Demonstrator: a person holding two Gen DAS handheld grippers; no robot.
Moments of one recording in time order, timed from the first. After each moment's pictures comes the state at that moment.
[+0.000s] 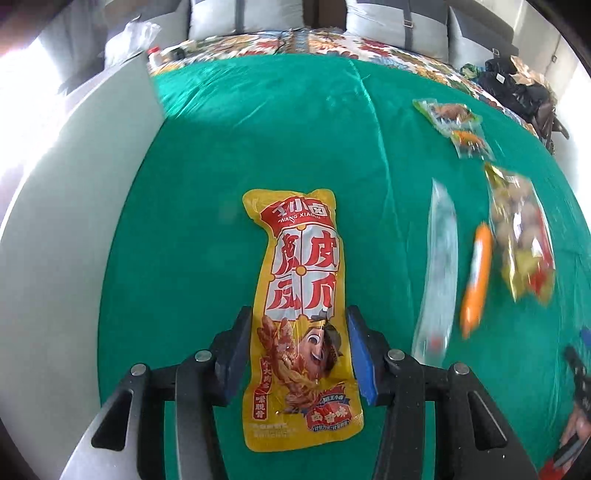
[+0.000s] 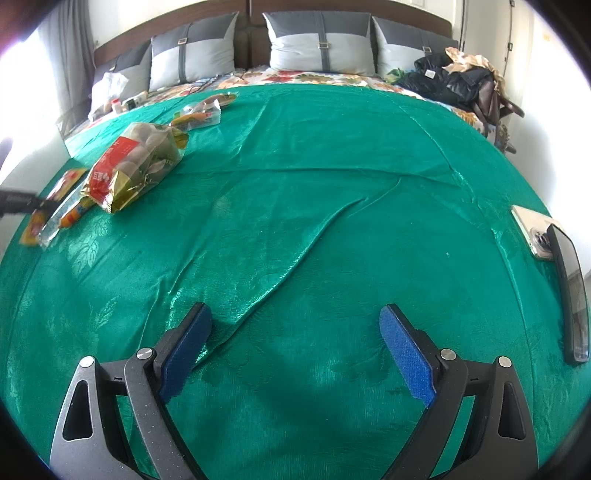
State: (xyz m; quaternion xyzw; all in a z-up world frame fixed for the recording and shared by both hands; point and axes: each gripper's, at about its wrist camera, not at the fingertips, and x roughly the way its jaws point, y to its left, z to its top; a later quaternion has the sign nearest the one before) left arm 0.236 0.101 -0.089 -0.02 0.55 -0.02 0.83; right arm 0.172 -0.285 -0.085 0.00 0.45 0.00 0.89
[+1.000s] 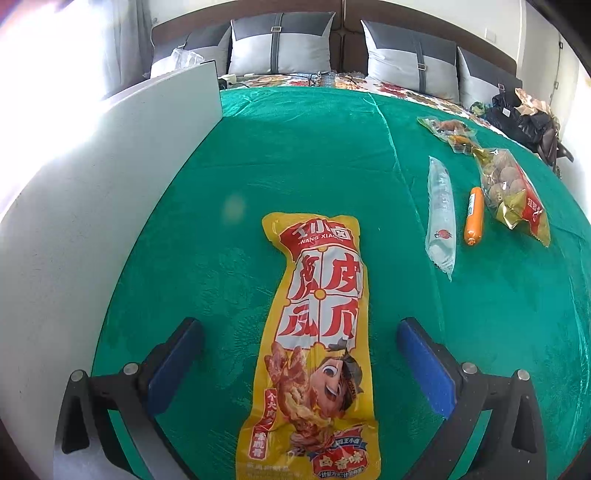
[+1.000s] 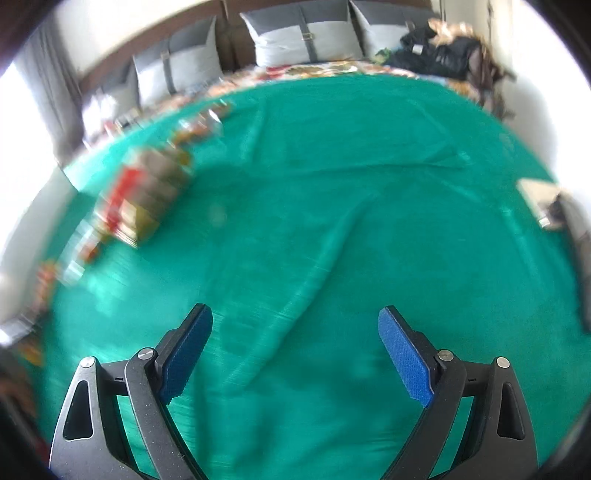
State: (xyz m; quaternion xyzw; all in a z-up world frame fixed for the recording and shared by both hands) left arm 0.153 0.106 -0.111 -0.03 0.45 0.03 0.89; right arm 0.190 -0.264 -0.053 0.12 0.45 0.03 0.89
